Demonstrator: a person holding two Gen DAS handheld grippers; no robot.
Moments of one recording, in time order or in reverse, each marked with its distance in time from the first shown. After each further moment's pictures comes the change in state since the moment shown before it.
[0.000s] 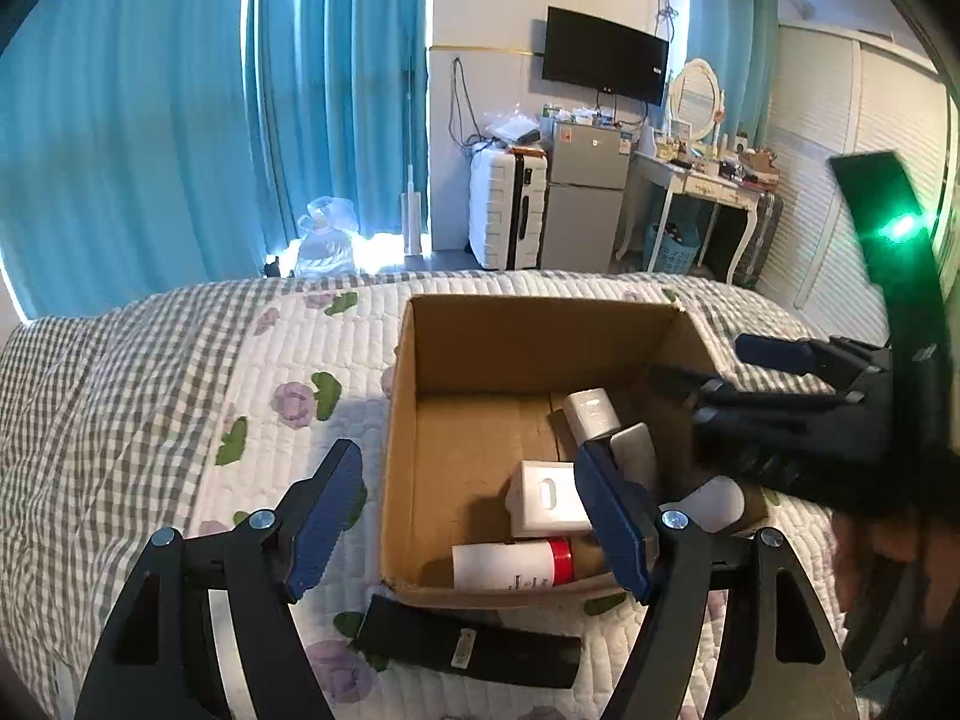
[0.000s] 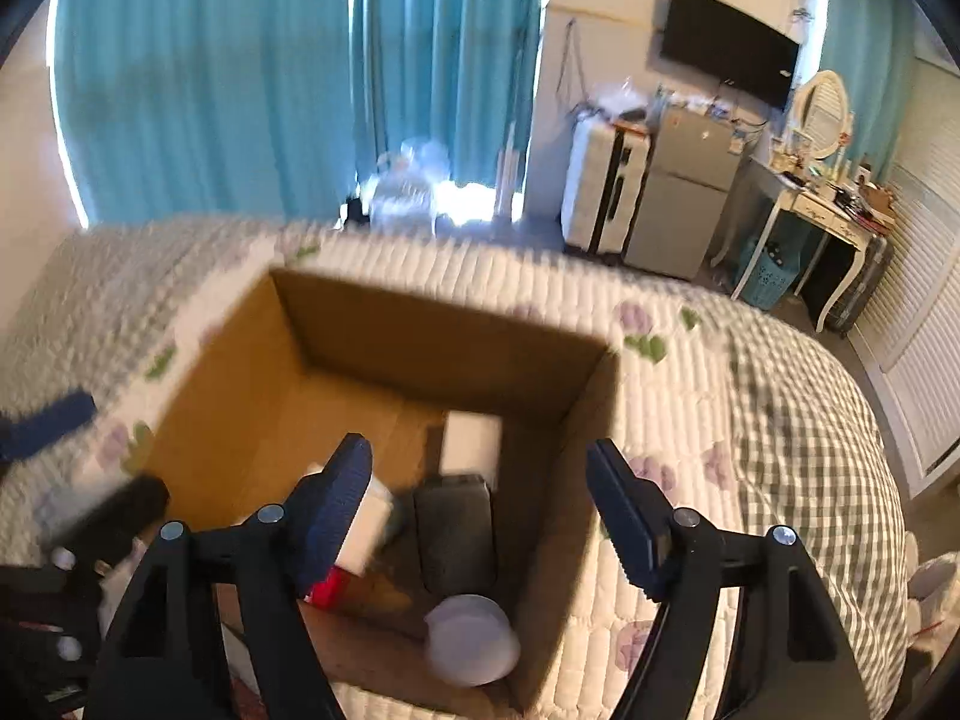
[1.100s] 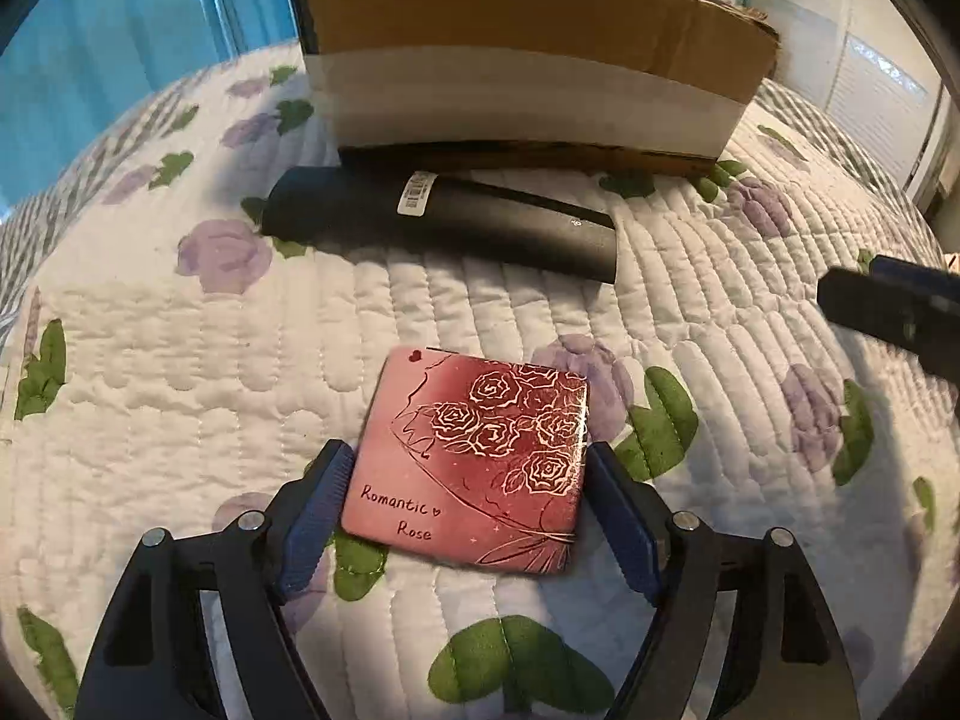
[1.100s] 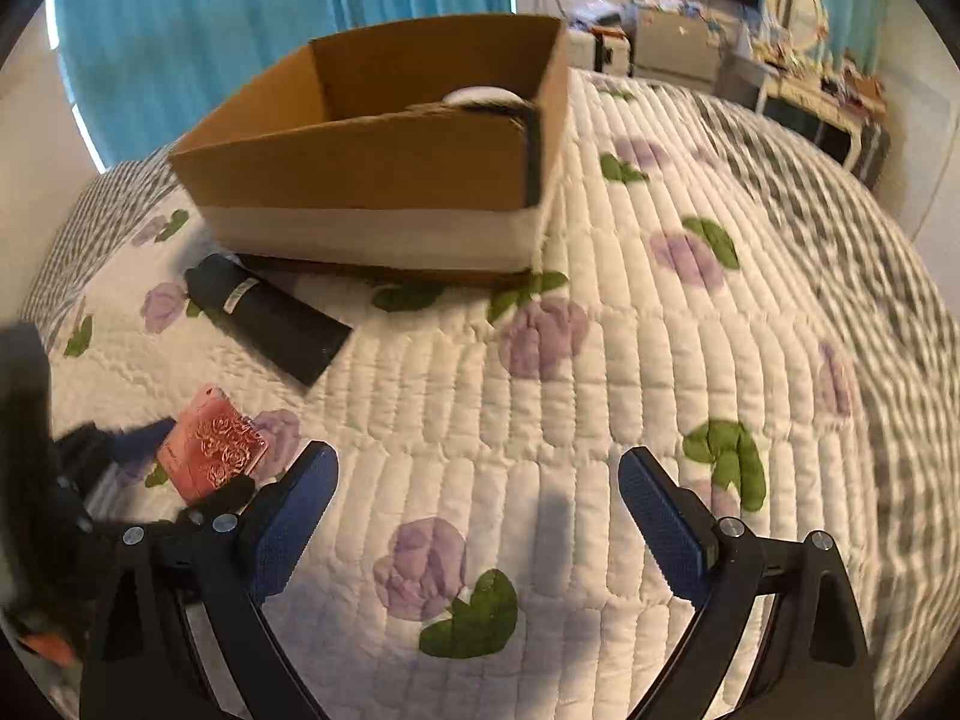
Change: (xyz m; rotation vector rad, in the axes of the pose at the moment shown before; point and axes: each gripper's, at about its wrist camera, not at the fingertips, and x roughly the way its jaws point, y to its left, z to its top) left arm 0.030 -0.015 -0.207 0.112 0.309 0.023; right arm -0.035 0.002 -0.207 0.125 0.152 0.063
